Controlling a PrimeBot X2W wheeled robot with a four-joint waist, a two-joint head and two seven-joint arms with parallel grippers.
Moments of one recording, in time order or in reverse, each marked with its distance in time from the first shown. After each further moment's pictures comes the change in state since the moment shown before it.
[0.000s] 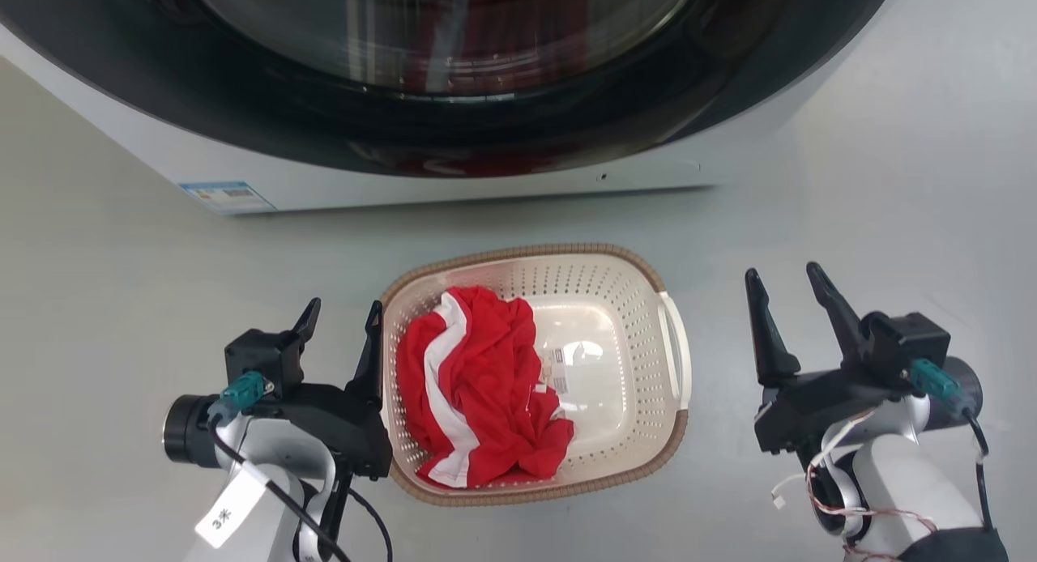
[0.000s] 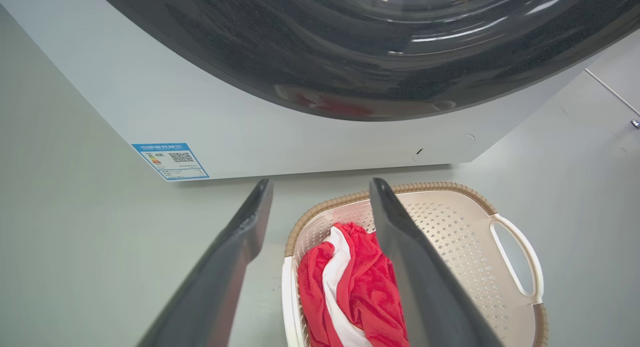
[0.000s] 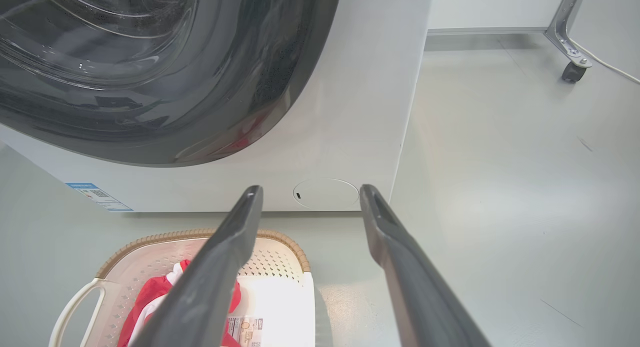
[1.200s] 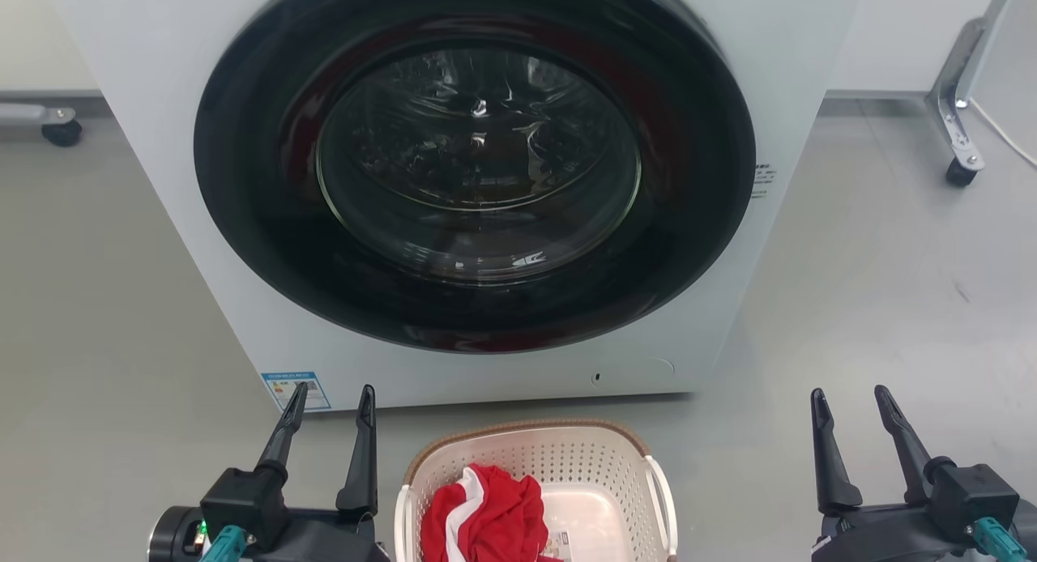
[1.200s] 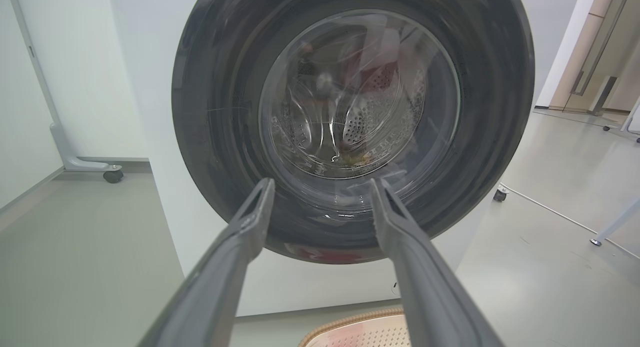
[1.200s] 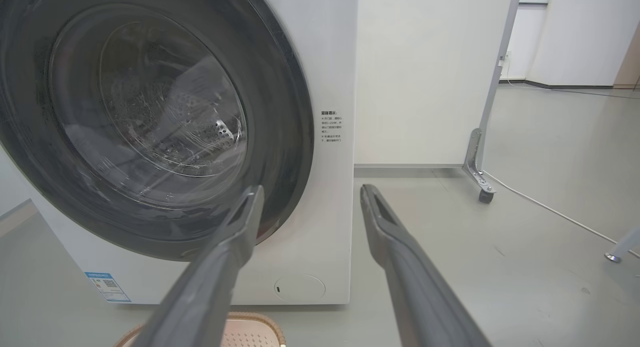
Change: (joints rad) left arm 0.300 0.034 0.005 -0.280 0.034 0.054 -0.134; right arm 0.328 -0.055 -0.063 -0.181 -0.012 -0.053 -0.103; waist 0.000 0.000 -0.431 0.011
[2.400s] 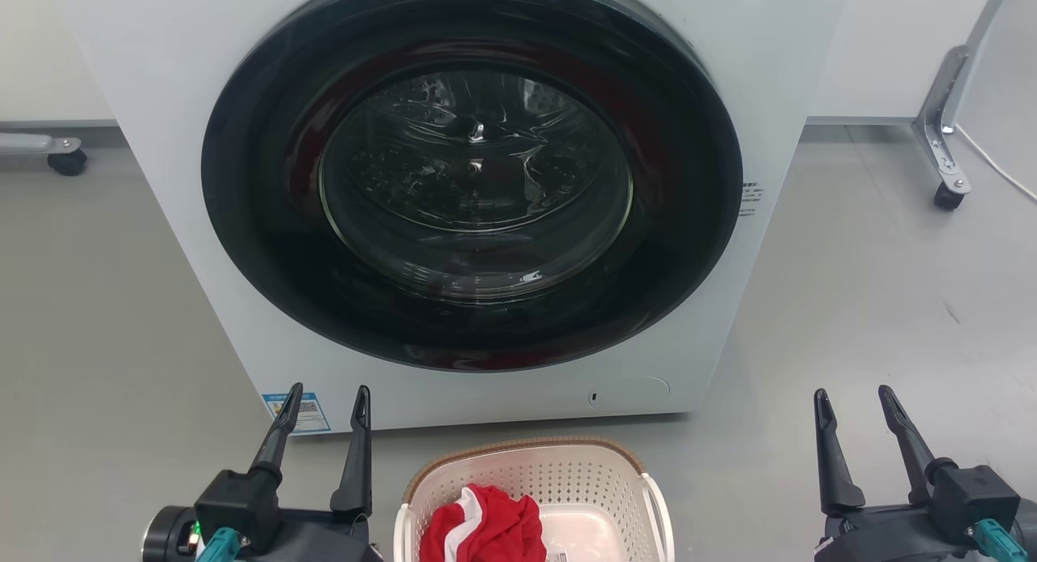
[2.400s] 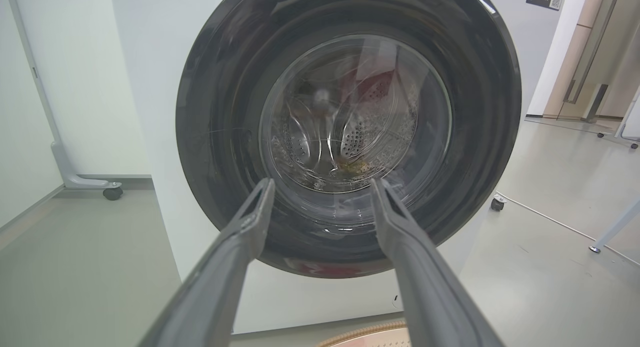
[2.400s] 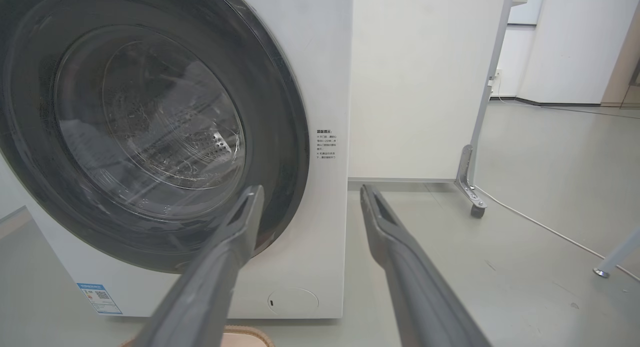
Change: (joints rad) left arm -0.003 0.015 -0.002 0.008 -0.006 -0.007 -0.018; right arm 0.002 -0.002 -0.003 -0.002 -0.019 -0.006 -0.002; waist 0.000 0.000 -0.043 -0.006
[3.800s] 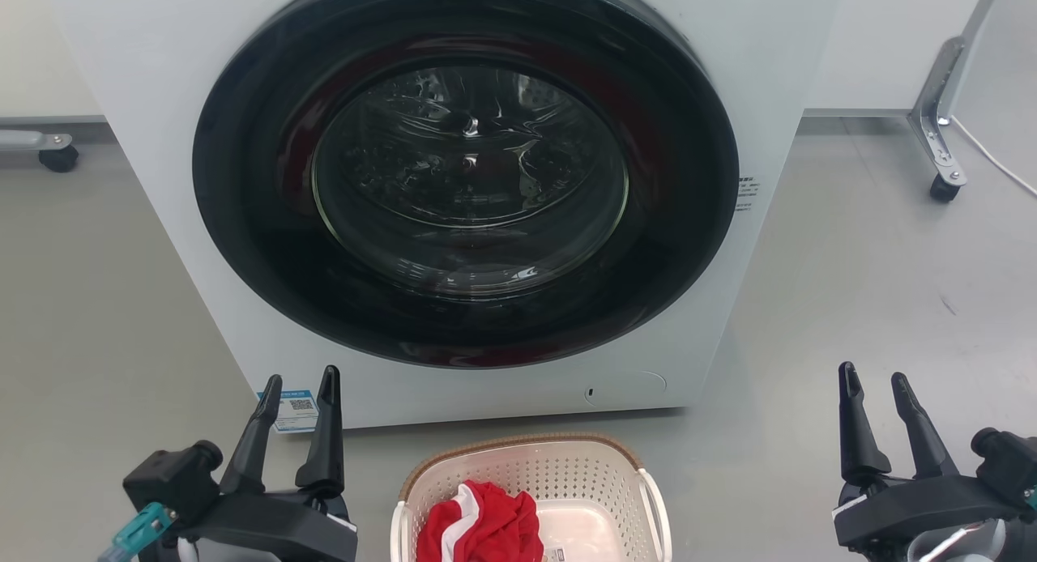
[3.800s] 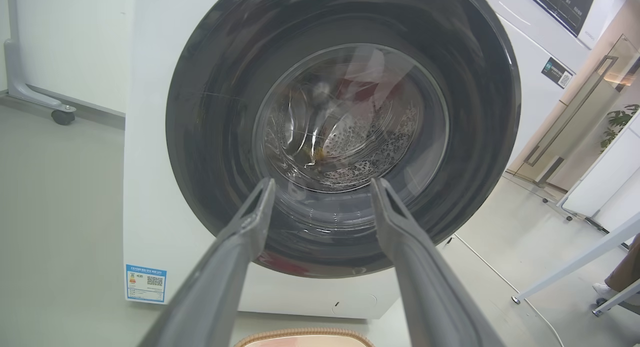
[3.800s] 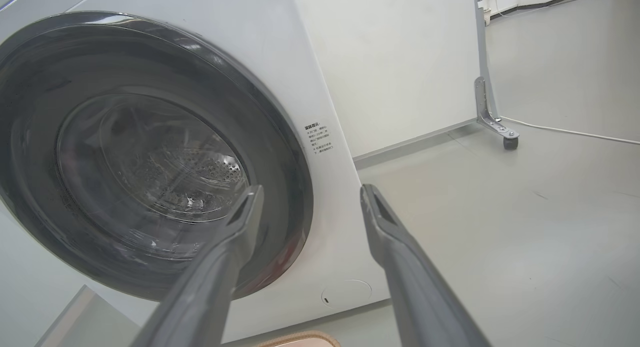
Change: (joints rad) left arm -0.022 -0.010 0.068 0.004 -0.304 -0.071 0.044; right arm -0.039 0.032 -0.074 -0.006 0.302 0.066 0.098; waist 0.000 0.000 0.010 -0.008
